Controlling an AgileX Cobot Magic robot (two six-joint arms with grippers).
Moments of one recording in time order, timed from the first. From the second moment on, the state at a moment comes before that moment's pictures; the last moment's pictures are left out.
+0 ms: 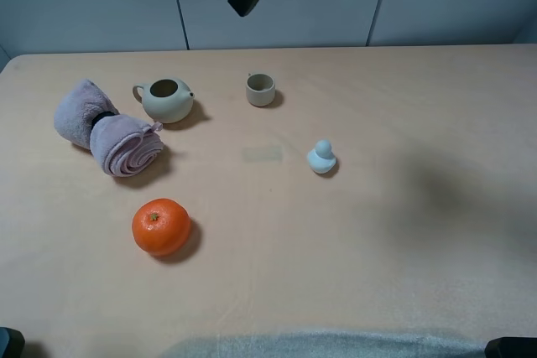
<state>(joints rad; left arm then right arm) -0.01 0.00 -0.49 0.09 1.06 0.05 0.68 1.74 -1.74 0.21 1.21 -0.19</state>
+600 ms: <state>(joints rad) -0.01 0.00 -0.49 0.09 1.06 0.05 0.62 1.25 -1.33 0.05 1.22 -0.13</state>
